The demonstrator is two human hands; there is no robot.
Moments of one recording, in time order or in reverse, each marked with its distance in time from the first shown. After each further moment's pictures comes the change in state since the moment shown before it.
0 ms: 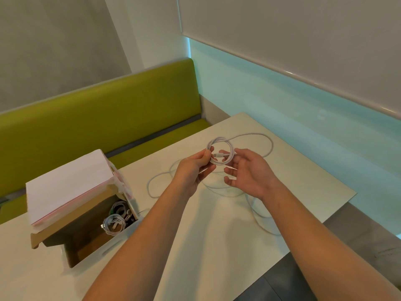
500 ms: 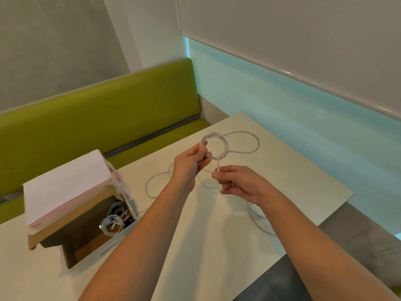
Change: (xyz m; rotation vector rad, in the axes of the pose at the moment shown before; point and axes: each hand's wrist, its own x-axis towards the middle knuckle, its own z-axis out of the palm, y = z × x) left_hand 0.010 0.002 0.003 0.019 0.103 0.143; right_hand -0.003 0.015 0.003 -0.343 0.081 0.047
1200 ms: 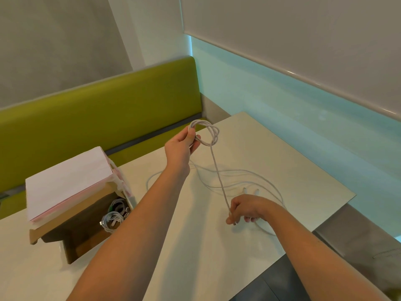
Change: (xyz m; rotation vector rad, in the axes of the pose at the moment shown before) left_hand 0.018 0.026 0.001 -0.081 0.158 0.163; right_hand 0.005 0.048 -0.026 -0.940 -0.120 0.349
